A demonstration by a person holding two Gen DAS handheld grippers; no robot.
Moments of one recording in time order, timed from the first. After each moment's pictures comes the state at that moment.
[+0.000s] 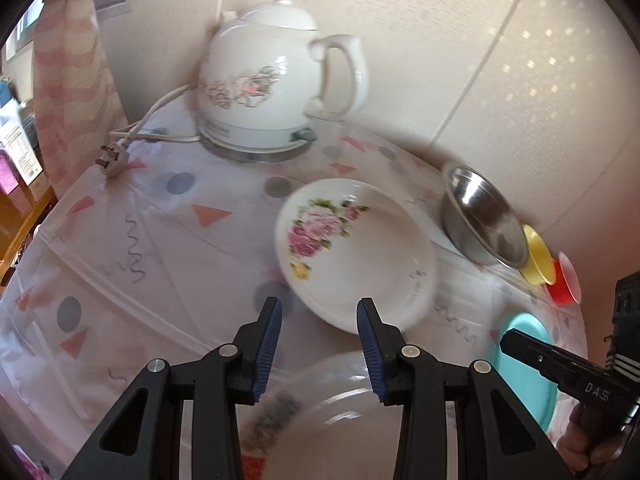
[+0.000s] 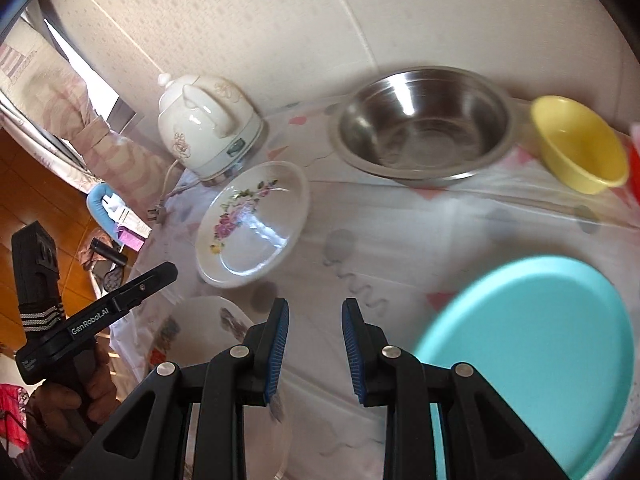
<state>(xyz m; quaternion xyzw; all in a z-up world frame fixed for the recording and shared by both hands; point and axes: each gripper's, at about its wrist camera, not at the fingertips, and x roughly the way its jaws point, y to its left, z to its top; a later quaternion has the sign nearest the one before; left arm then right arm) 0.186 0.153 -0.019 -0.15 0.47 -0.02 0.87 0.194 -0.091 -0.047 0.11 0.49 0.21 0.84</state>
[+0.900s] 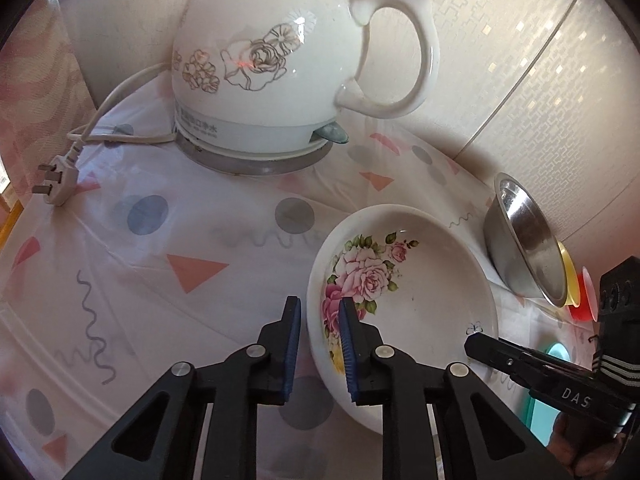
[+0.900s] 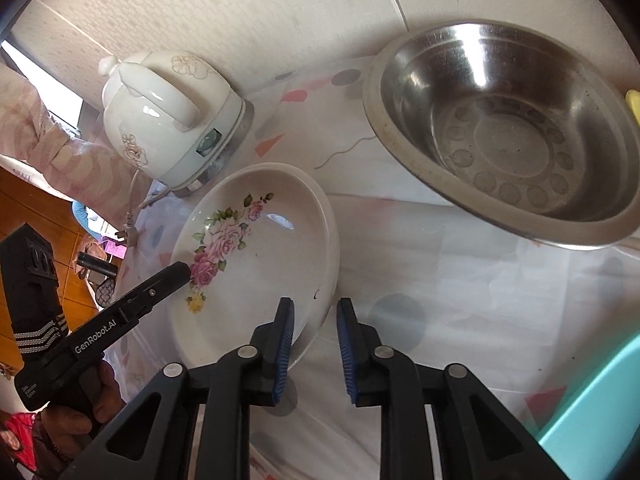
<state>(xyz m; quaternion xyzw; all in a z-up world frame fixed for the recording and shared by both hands) 0.267 0.168 -0.063 -0.15 0.50 -0.05 0.85 0.273 -0.045 -0.094 0.13 0.53 0.18 0.81</state>
